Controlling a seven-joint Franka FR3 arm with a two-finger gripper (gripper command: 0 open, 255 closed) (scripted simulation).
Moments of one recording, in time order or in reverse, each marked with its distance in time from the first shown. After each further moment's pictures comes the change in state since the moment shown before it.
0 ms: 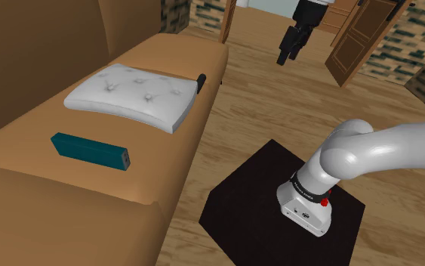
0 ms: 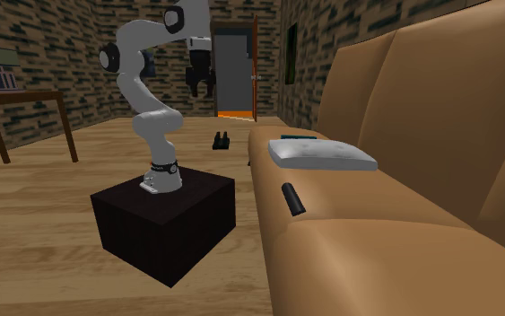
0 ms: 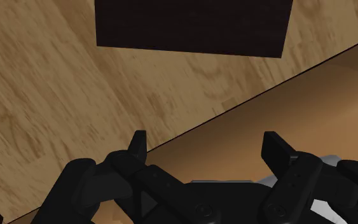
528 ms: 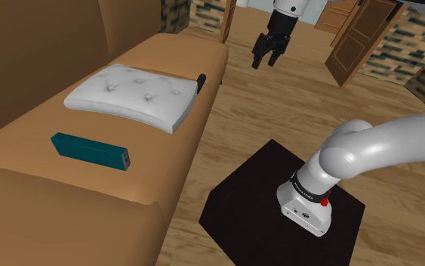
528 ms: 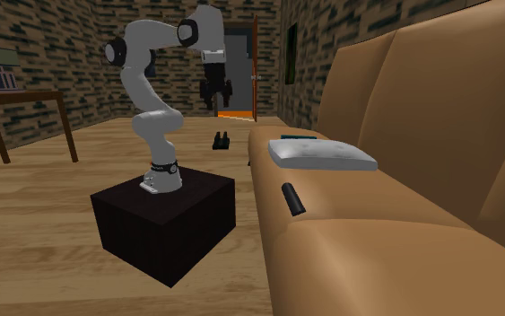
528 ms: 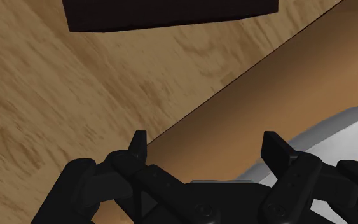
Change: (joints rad) arm -0.029 0.147 0.025 -0.033 0.059 0.202 0.141
